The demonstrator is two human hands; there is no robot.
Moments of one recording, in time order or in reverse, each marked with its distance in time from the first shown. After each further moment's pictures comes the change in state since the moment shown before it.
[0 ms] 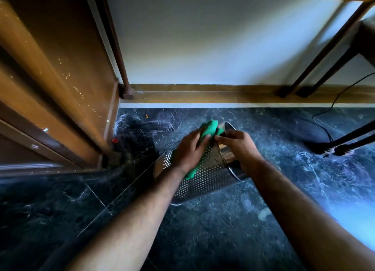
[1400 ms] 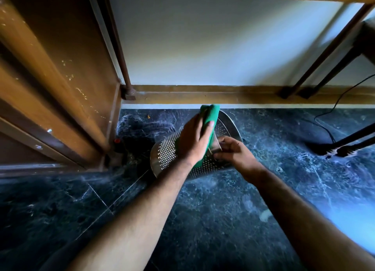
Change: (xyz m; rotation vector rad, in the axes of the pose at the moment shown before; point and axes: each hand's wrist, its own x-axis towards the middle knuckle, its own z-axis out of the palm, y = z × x) left_hand 0.021 0.029 -0.005 0.088 0.263 0.090; right_hand -0.010 0.018 0.003 0.120 -0.286 -0.051
